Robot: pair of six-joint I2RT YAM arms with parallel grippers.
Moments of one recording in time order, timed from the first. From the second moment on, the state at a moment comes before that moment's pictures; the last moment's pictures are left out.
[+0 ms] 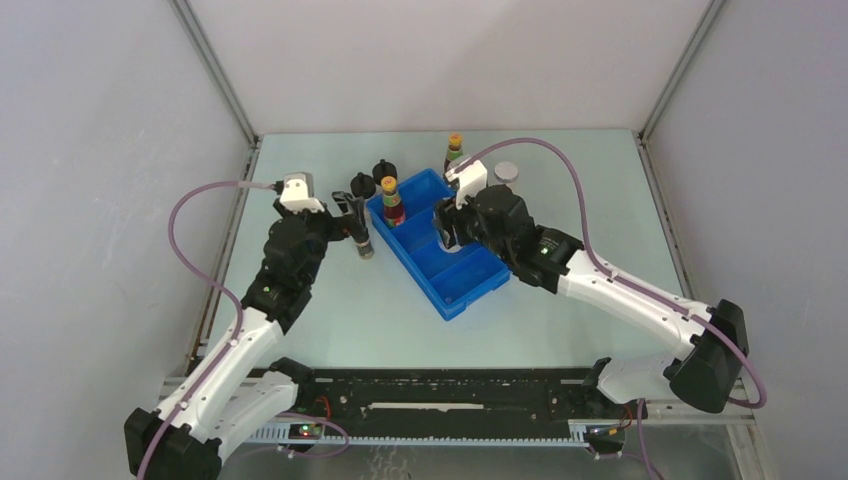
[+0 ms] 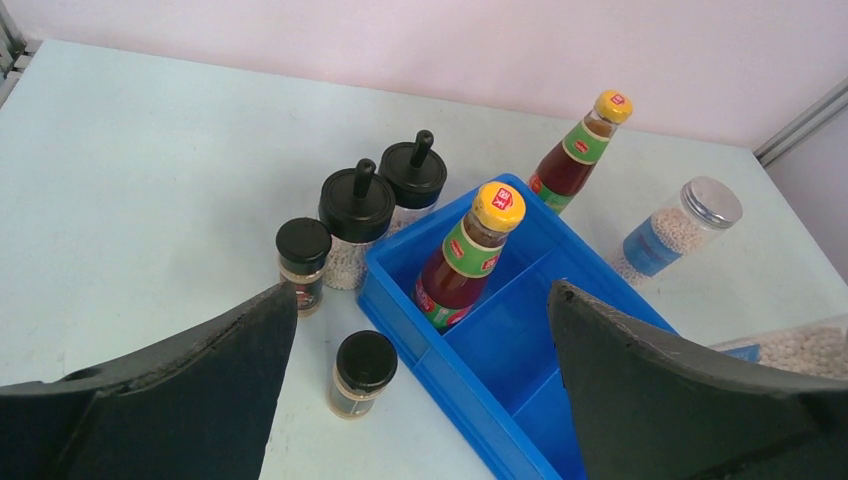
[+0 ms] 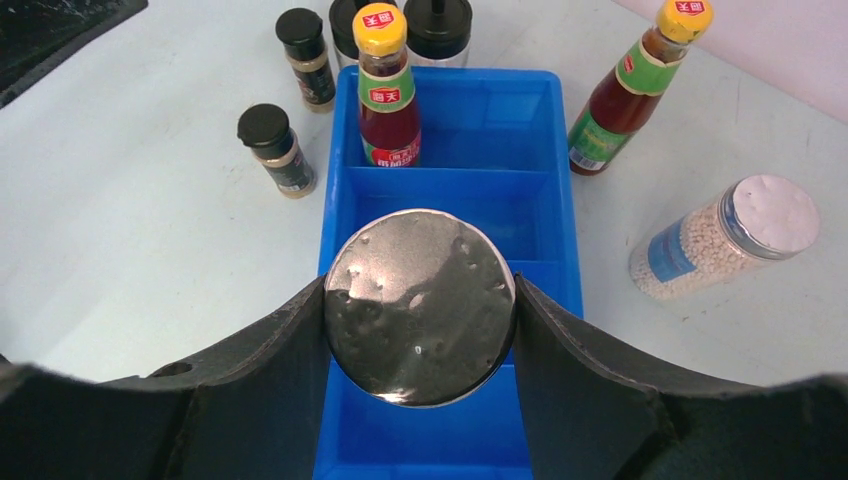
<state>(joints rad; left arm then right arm) -0.40 0.83 0.67 0.09 -0.26 -0.30 0.89 1.33 1.18 -0.20 0.26 0.07</state>
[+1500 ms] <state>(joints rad) -0.40 0.86 0.67 0.09 -0.28 -0.30 0.90 1.49 1.15 -0.10 0.15 0.14</state>
